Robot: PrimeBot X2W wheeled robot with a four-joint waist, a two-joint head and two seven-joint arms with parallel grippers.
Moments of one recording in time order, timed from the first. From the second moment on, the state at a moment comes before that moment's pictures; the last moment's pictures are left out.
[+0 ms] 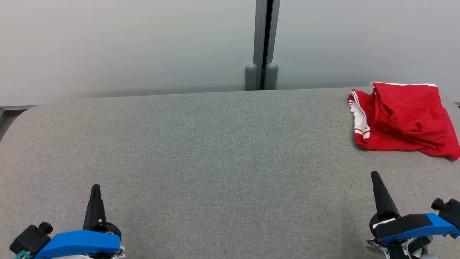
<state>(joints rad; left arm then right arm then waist) -0.01 0.05 0.08 0.23 -0.89 -0.12 -0.06 -0.08 -0.05 -0.07 0.24 0.90 0.13 -0.02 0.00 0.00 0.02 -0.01</state>
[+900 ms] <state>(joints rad) -0.05 0.05 0.09 0.23 -1.19 -0.12 0.01 -0.09 -0.05 -0.09 0.24 1.19 0.13 0.03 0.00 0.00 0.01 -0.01</state>
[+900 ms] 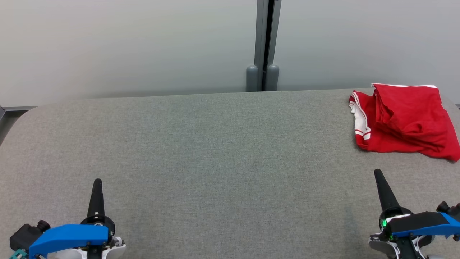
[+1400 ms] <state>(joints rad) -0.07 0.05 0.10 0.24 -1.33 -0.12 0.04 -0.09 -0.05 -0.09 0.24 1.33 0.13 0.06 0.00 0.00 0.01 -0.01</state>
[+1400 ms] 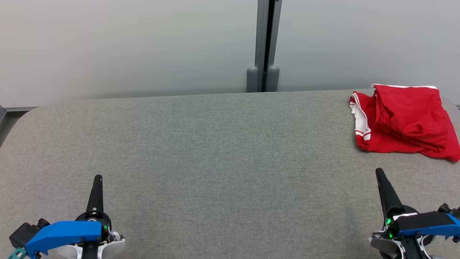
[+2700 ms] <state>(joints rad) -0.10 0.05 0.11 0.25 -1.61 -0.13 0.11 -0.10 -0.05 -0.11 0.24 1.61 0.13 0.11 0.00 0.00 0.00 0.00</state>
